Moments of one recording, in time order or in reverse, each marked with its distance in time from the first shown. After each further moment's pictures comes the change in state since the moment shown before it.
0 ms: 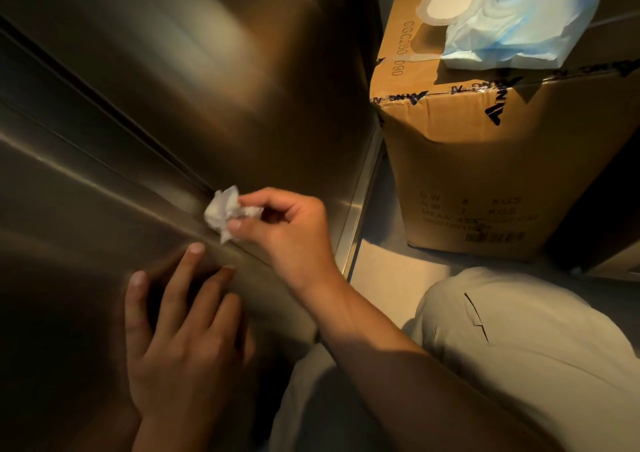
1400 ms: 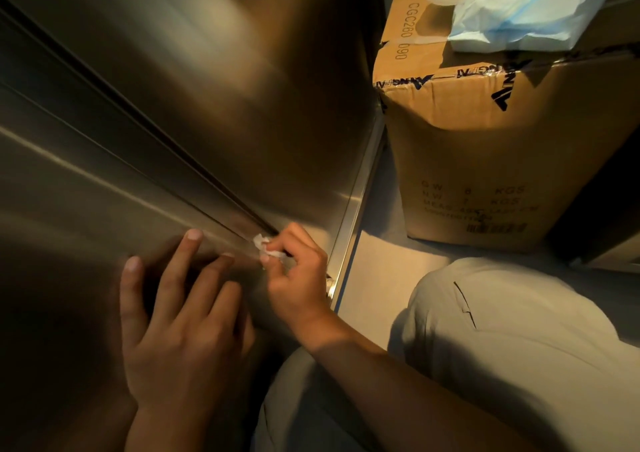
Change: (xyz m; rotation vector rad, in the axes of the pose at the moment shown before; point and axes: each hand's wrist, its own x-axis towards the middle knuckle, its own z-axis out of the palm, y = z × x) left_hand -0.001 0.001 0.003 -0.013 0.016 0.016; right_hand -0.021 0.112 -0.007 -0.402 0.219 -0.323
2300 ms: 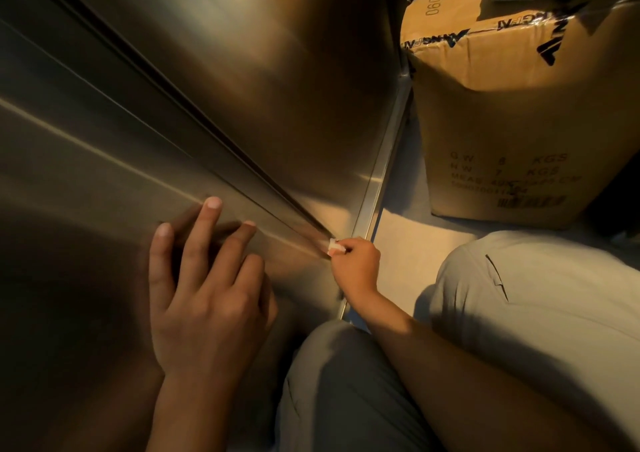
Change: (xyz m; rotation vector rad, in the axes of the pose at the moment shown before) left_hand 0.003 -0.005 -0.012 0.003 -0.034 0.032; right_hand -0.023 0.108 -0.017 -0.321 0.060 0.626
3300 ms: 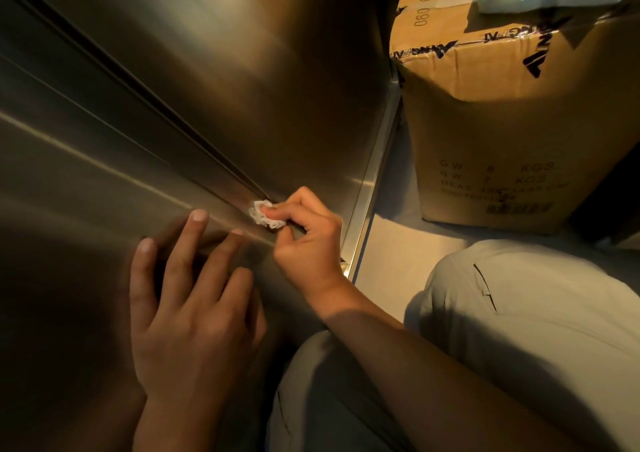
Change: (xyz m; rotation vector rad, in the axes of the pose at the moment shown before) left_hand 0.000 -0.001 -0.002 -0.010 -0.056 0.000; right_hand -0.033 -0.114 -0.014 0.412 -0.023 -0.746
